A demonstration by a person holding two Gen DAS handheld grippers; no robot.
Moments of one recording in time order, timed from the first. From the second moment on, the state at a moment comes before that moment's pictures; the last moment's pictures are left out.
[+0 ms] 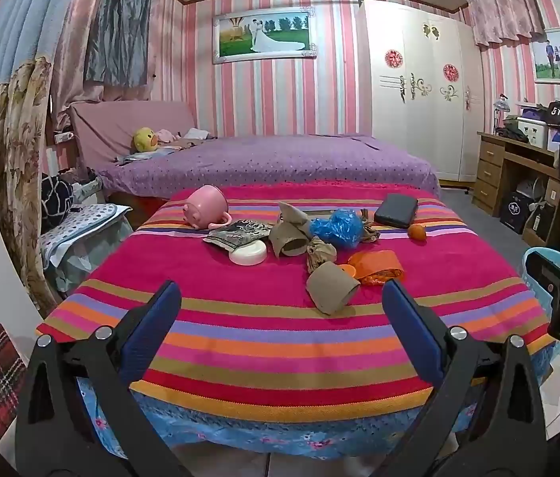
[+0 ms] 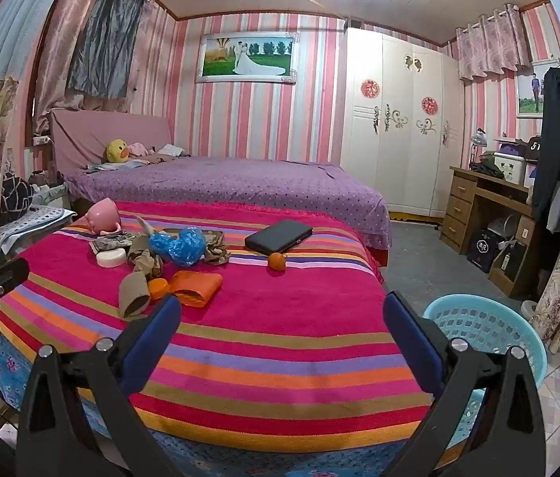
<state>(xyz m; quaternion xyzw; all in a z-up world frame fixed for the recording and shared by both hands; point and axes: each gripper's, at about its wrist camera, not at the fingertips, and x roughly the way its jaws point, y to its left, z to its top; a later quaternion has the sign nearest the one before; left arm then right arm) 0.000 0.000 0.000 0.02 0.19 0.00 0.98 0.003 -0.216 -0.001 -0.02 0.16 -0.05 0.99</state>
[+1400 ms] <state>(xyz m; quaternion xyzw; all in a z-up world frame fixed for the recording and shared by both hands) 0.001 0.000 0.001 0.03 0.19 0.00 0.98 0.003 -0.212 -0.004 -0.02 0.16 -0.05 0.99</state>
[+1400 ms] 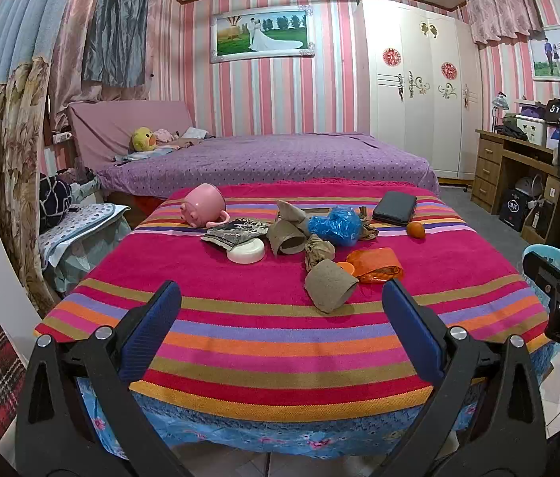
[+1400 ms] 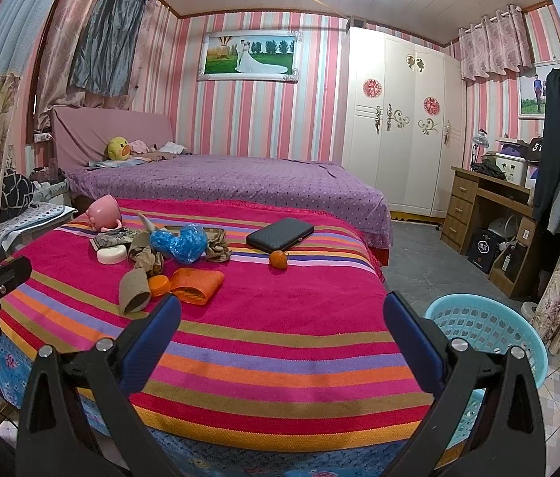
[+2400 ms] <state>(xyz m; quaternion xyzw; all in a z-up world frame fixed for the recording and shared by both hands) 0.003 0.000 -0.004 0.04 0.19 -0.01 0.98 0.004 -0.214 -0.006 -0.02 0.17 -0.04 0.98</state>
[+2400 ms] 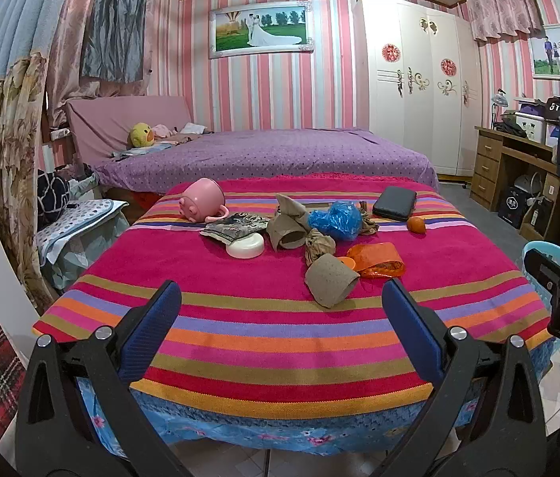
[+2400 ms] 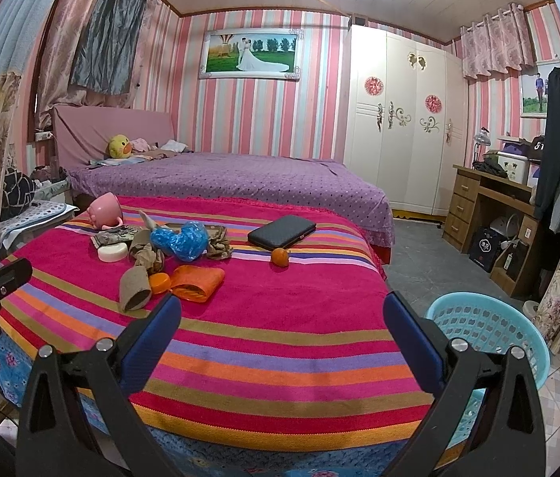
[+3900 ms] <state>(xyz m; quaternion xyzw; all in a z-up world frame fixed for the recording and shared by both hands) 0.120 -0.021 -0.026 0.05 0.28 -0.01 0.96 0.118 -0.296 0.006 0.03 0.22 -0.05 0.97</state>
